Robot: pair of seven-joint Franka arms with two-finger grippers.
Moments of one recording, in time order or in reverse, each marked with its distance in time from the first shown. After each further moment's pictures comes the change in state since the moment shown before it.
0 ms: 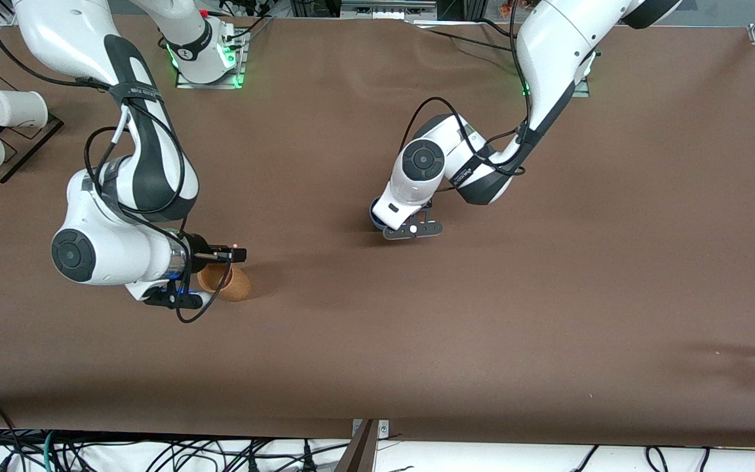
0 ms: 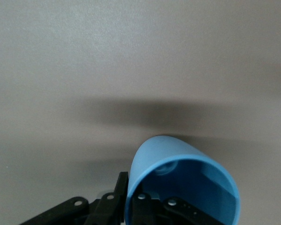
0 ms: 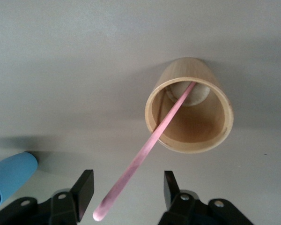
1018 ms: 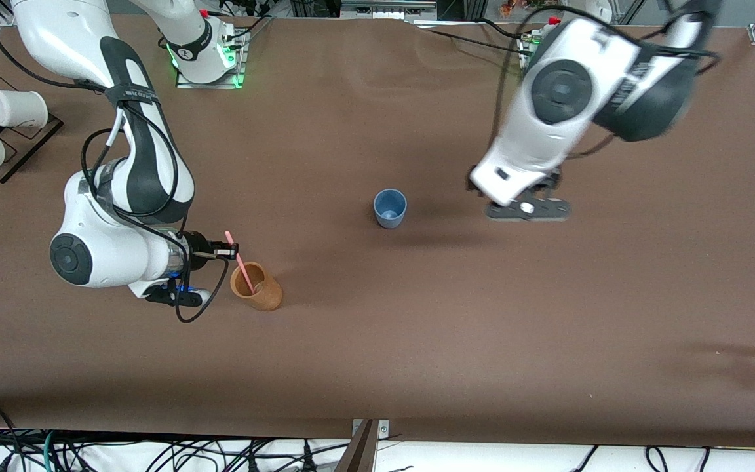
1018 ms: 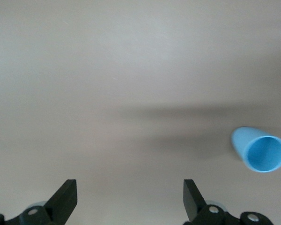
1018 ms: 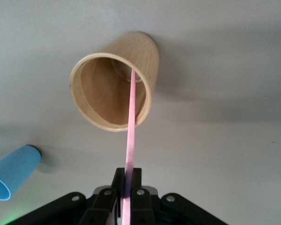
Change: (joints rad) left arm 0.290 -0.382 0.008 0.142 -0.010 -0.605 0.490; right arm -0.002 0.000 -0.010 0.001 0.041 -0.054 0.006
